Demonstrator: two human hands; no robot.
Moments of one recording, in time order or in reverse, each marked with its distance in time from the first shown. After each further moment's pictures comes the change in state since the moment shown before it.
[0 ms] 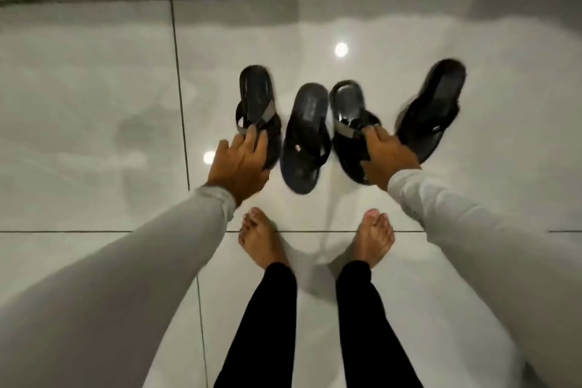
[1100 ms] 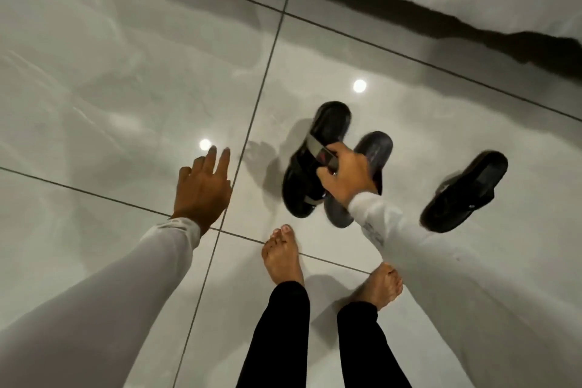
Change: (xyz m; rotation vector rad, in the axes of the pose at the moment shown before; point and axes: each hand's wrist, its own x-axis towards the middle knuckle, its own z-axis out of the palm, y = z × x) left_hand -0.096 -0.165 0.067 -0.330 0.017 -0.432; right_hand 0.025 -0.228 -0.035 0.461 0.051 -0.082
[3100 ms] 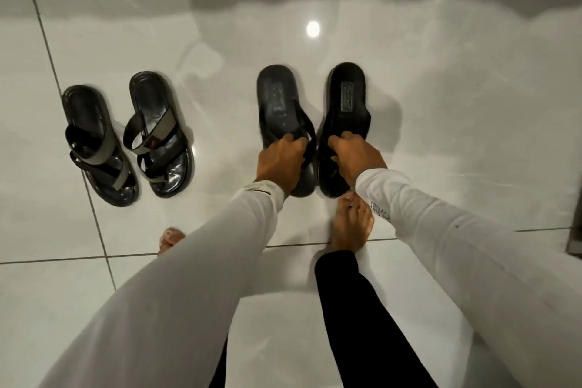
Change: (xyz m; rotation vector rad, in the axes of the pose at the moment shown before) left_hand 0.064 0.468 0.087 -0.064 -0.205 0.366; right_hand 0.004 0.376 -0.117 -0.330 -0.030 0.011
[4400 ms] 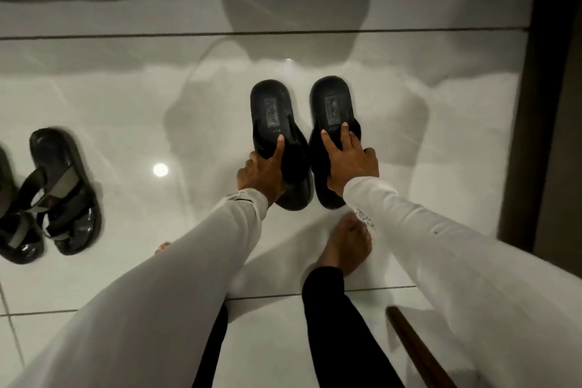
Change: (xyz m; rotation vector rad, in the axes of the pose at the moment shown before) left_hand 0.115 0.147 -0.020 -0.095 -0.192 -0.185; right_hand 0.059 0.176 -0.089 -0.237 -0.076 0.125
